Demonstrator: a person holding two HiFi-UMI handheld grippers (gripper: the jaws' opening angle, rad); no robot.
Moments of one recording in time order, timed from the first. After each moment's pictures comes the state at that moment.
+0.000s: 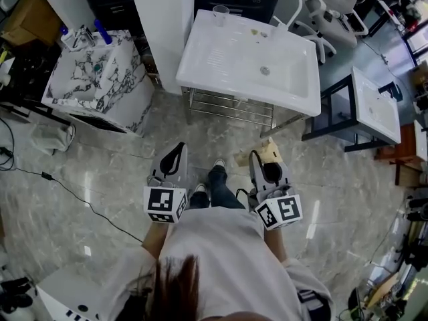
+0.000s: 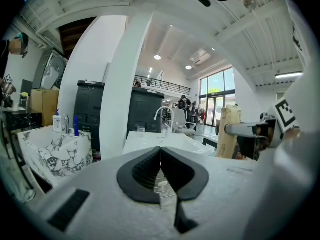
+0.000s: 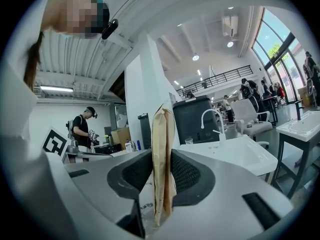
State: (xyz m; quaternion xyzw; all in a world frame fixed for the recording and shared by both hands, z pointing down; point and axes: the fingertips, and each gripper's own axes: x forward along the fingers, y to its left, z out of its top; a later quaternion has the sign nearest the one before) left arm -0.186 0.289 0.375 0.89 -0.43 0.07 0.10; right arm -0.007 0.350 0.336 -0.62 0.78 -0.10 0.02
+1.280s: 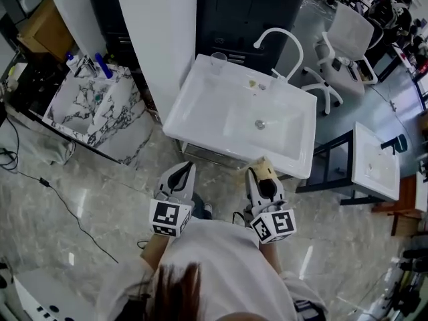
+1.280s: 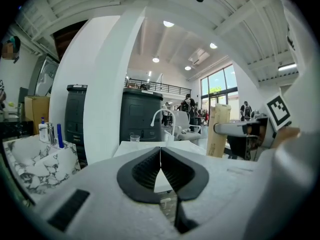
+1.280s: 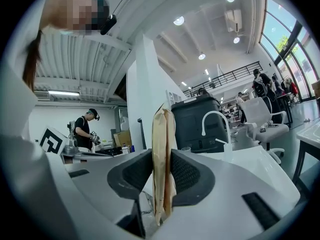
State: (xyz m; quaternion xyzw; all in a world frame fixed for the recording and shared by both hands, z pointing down) left arm -0.050 0.176 0.360 0.89 -0.45 0.07 0.07; right arm 0.111 0.207 0.327 -0.57 0.81 -0.08 0.03
